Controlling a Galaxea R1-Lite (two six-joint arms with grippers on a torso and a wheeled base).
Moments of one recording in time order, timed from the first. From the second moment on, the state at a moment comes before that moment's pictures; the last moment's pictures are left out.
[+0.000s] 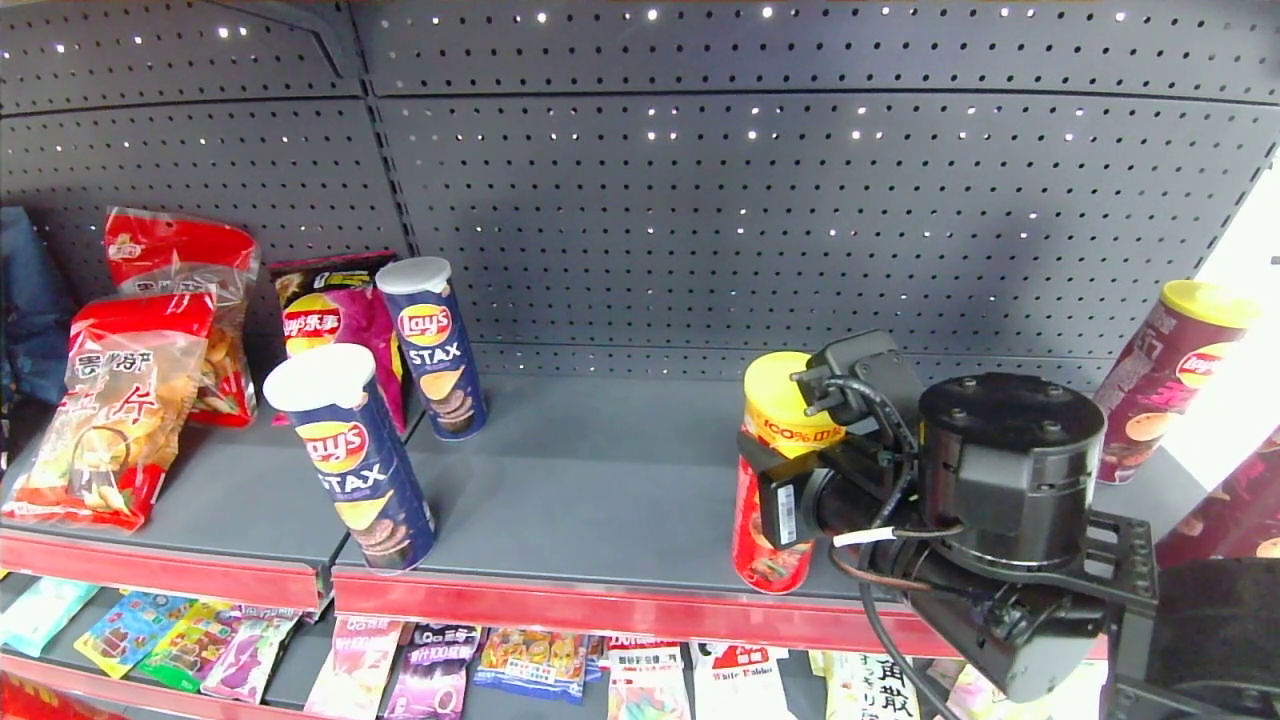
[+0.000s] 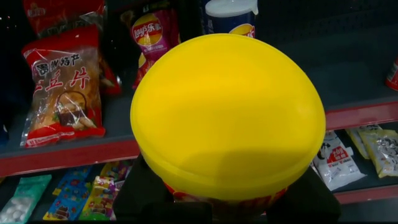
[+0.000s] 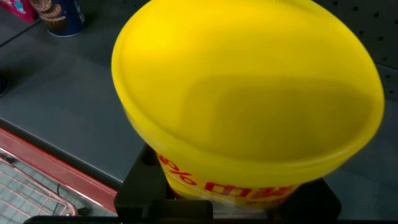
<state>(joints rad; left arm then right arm) -0.28 0.29 -0.35 0.07 0.14 0.14 0.87 1.72 -0.67 -0.78 -0.54 0.02</state>
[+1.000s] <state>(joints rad) -0.28 0.29 -0.34 0.07 0.14 0.14 0.88 1.67 -0.60 -0.78 -0.56 0.03</state>
